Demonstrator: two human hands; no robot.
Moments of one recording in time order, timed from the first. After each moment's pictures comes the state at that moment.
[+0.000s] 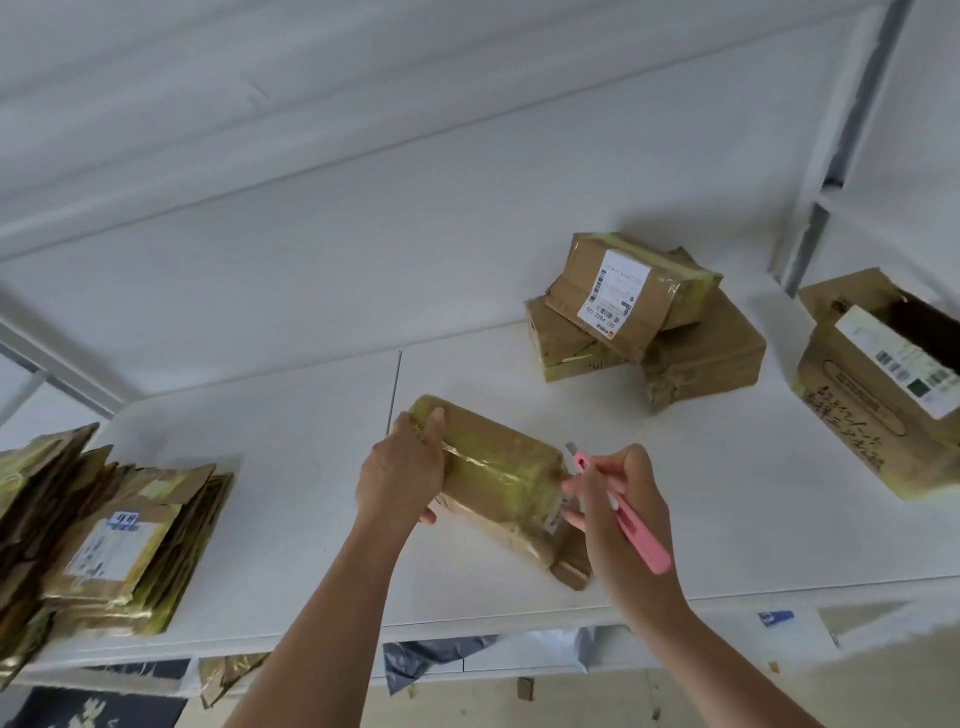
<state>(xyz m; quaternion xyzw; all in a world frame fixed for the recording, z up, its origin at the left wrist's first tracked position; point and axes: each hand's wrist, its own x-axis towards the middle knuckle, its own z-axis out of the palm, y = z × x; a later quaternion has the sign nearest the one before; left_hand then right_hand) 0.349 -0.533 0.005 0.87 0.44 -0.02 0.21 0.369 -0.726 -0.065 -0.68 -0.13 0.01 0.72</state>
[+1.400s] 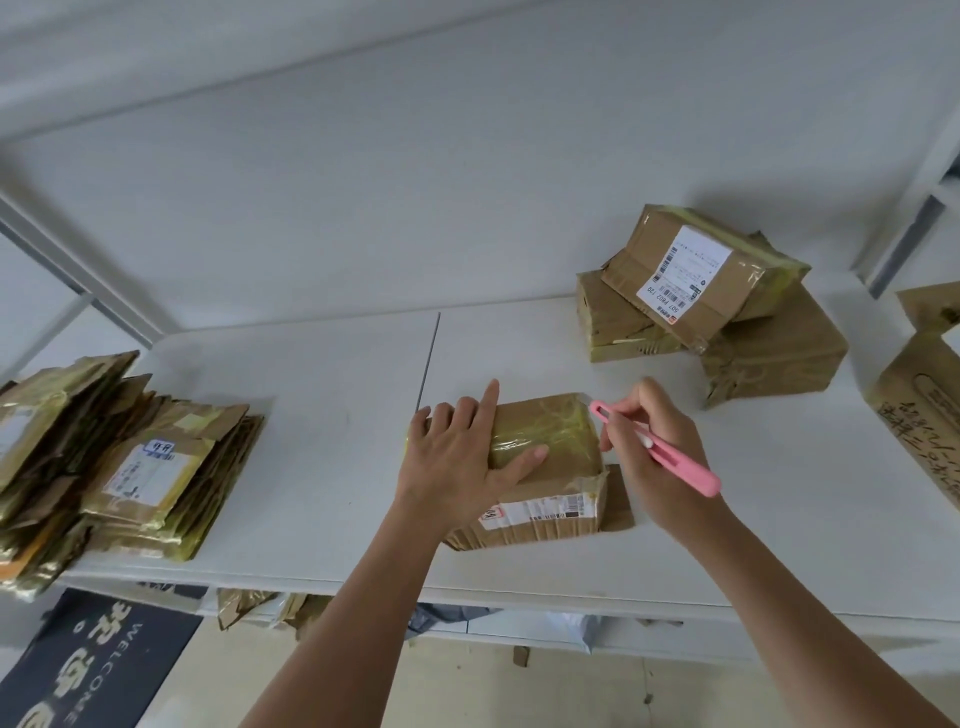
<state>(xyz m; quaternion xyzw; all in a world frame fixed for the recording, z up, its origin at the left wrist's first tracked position) 0.331 -0.516 -0.042 0.98 0.18 -0.01 0.01 0.437 -0.703 -0.070 -0.72 -0.35 -0.02 0.61</state>
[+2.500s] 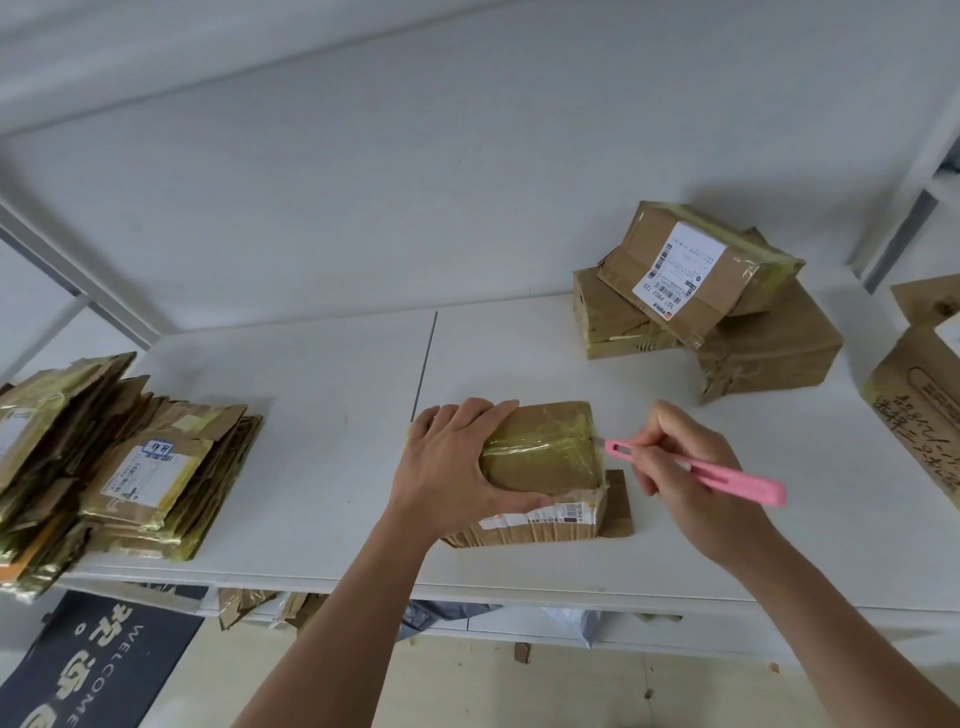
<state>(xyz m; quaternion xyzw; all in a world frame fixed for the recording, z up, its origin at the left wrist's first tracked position) 0.321 -0.515 -0.038 0.99 0.12 0.02 0.11 0.425 -0.737 -0.059 -0.68 -0.36 0.09 0.63</state>
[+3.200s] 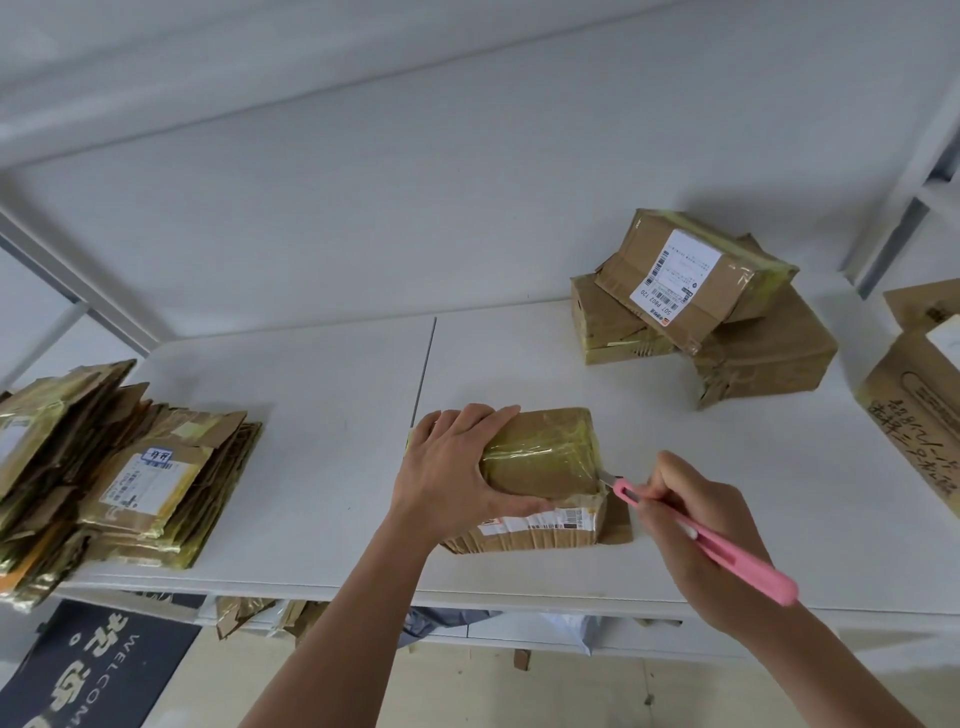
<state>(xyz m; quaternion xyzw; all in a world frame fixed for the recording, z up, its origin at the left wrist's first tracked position) 0.322 -0.513 -0.037 0.99 0.13 0.01 0.11 0.390 -0.754 -0.055 -0.69 -0.38 0.05 0.62</state>
